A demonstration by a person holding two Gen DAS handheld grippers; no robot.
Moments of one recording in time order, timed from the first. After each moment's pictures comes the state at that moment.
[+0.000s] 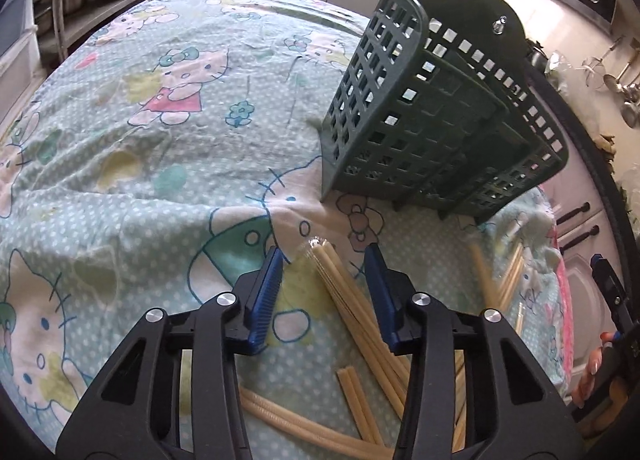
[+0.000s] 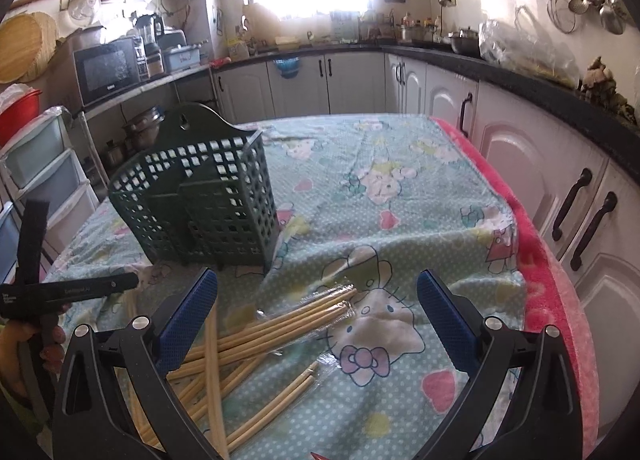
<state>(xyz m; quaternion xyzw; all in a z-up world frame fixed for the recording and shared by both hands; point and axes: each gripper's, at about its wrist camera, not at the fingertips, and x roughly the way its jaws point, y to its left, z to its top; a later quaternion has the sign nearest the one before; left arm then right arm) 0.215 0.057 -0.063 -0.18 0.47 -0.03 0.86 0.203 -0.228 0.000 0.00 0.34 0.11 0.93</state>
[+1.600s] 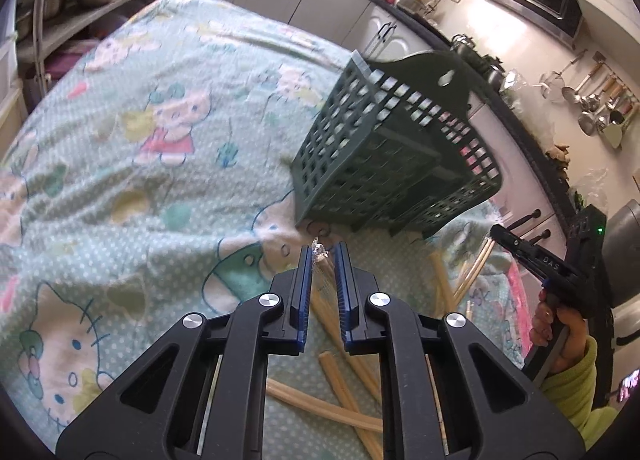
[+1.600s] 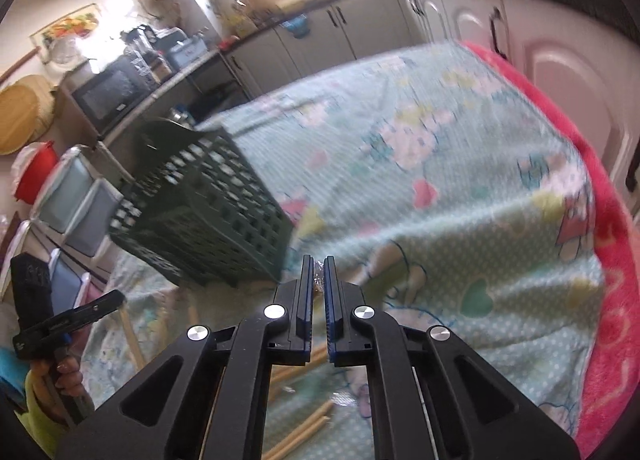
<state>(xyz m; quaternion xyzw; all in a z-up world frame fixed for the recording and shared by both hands) 0.198 0.088 -0.020 -0.21 0.43 -0.11 0.87 0.272 -0.256 -0.013 0.13 0.42 0.20 0.88</state>
